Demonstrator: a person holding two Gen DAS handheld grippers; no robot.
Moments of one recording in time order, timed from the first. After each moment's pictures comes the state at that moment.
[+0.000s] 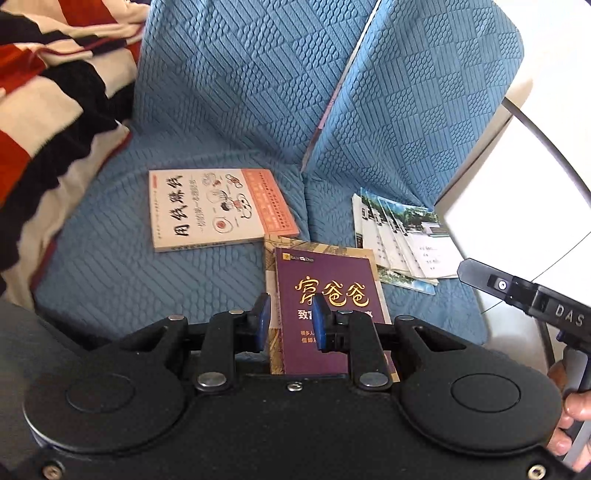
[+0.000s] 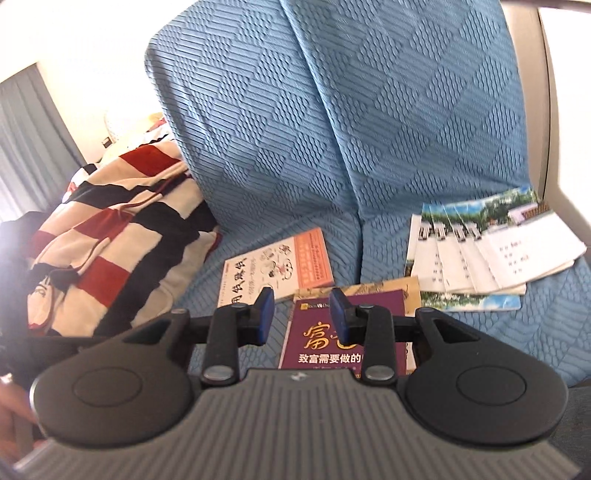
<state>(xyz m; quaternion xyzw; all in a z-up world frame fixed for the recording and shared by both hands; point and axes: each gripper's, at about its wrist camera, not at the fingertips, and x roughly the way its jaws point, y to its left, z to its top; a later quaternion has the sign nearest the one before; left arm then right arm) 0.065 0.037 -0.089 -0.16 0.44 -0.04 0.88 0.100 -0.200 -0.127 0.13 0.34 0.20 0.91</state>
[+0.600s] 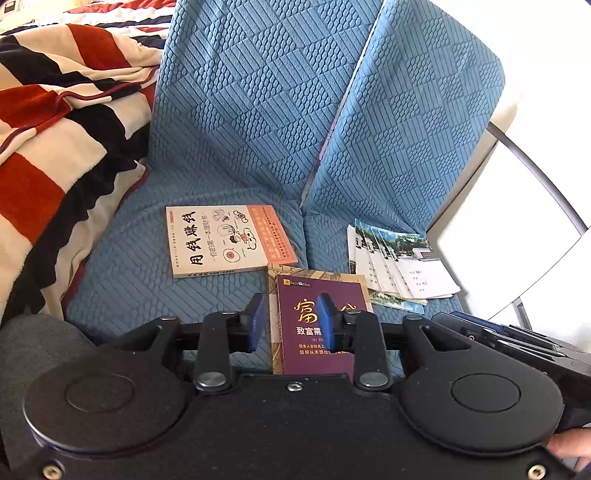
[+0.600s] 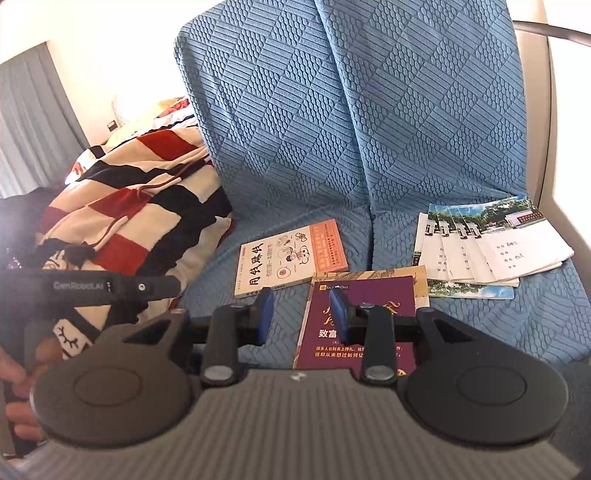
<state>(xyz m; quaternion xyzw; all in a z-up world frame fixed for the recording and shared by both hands) 0.030 0.044 -0.040 -0.16 0.40 -0.03 0.90 0.059 -0.179 -0.109 0.10 0.35 0.20 0.91</state>
